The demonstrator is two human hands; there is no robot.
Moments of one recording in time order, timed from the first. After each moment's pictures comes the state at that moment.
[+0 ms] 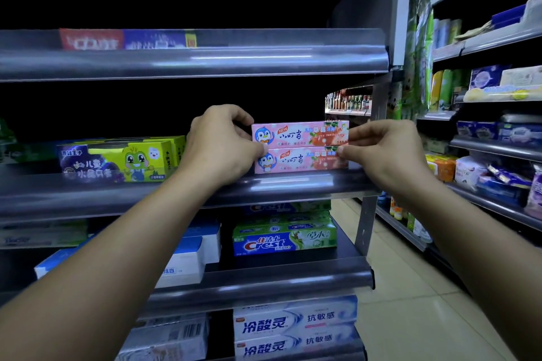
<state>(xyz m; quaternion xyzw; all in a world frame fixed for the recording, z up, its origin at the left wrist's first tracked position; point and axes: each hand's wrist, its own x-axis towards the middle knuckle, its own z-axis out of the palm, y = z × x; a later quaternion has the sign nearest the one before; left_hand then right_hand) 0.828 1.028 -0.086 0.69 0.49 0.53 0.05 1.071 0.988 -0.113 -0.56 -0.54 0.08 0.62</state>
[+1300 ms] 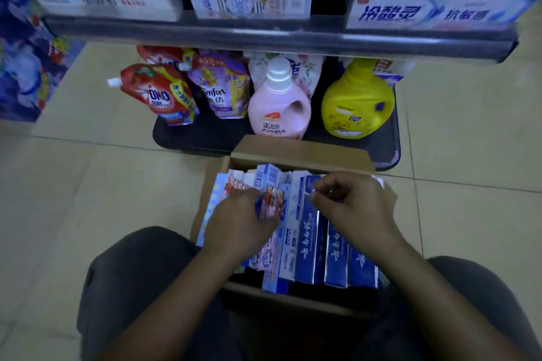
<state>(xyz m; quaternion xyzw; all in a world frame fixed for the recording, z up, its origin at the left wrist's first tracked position) 0.672 0.766 -0.550 0.63 0.72 0.08 0.28 0.879 0.783 -0.518 -0.64 -0.60 0.39 0.28</state>
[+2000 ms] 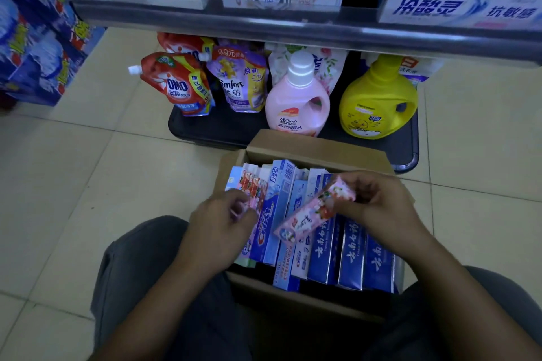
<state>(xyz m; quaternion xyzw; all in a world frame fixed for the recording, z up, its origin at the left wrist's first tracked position) 0.619 0.736 -0.544 0.56 0.73 0.20 0.35 0.893 0.789 -0.531 -0.53 -0.55 0.57 0.31</state>
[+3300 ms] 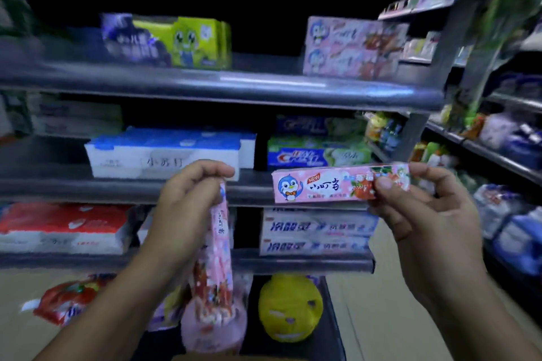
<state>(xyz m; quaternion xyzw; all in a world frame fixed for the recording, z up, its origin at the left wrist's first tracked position) 0.734 0.934 -0.278 0.53 0.40 0.63 0.41 0.989 0.881 -0.266 -0.34 -0.43 0.33 0.77</state>
